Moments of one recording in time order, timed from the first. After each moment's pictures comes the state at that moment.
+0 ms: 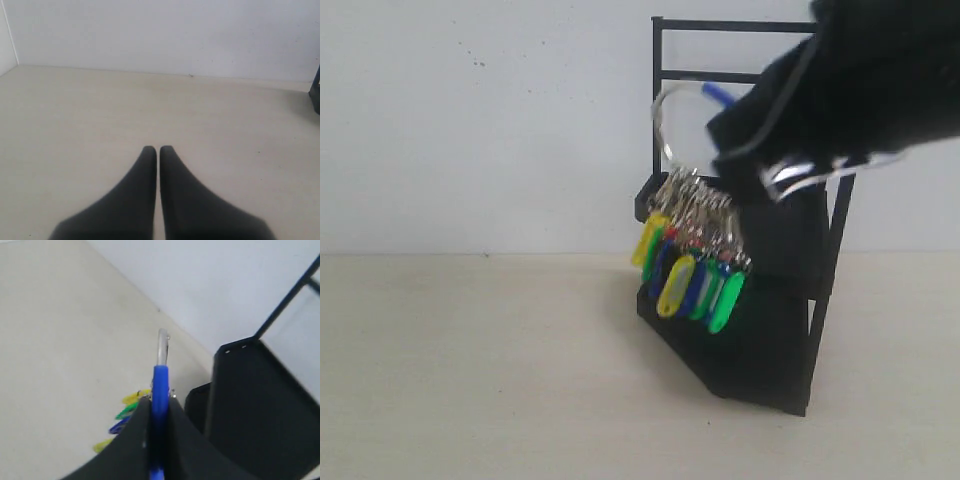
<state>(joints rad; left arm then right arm) -0.16 0.00 0.00 0.34 0.29 -0.39 0.78 1.09 -1.17 -0.11 0.60 -0.13</state>
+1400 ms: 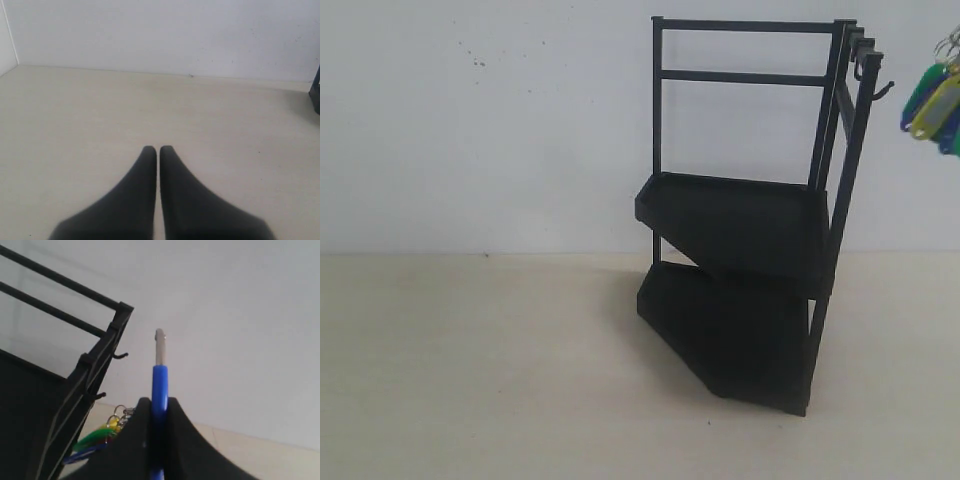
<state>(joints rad) -0.16 0.00 0.00 0.34 0.29 -0.39 0.68 1.16 -1.39 -1.04 0.97 0.62</state>
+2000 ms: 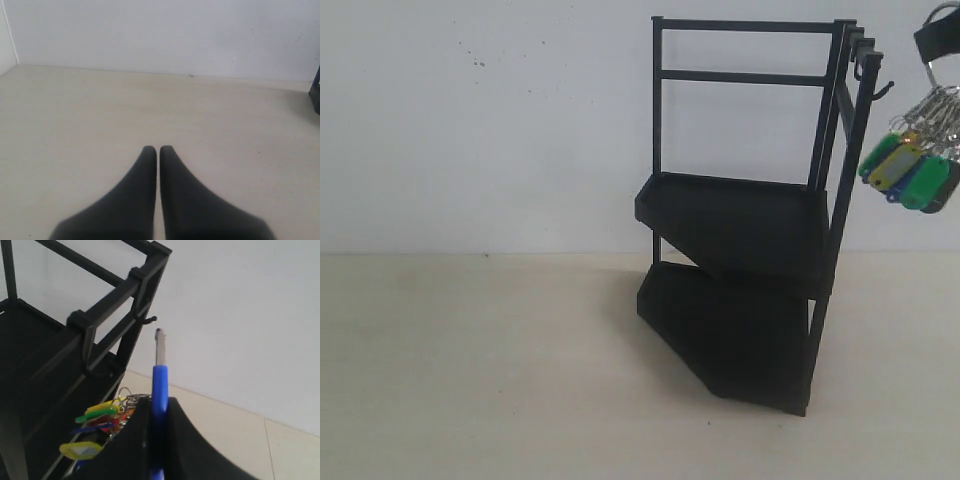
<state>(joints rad) -0.16 0.00 0.00 0.34 0.29 -0.39 0.20 1.28 -1.38 -0.25 0.64 -0.07</state>
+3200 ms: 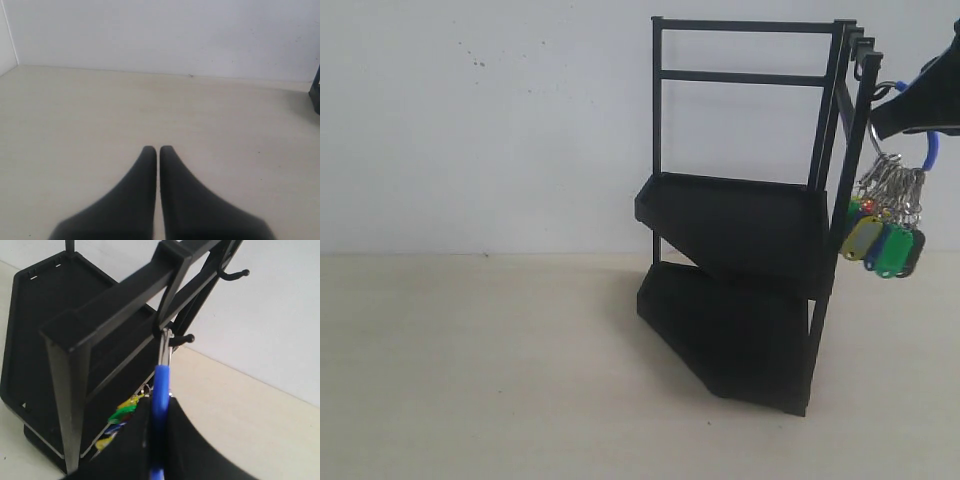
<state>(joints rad) -0.16 0.00 0.00 0.34 0.29 -0.39 0.20 1.33 -1.31 0.01 0.64 -0.31</state>
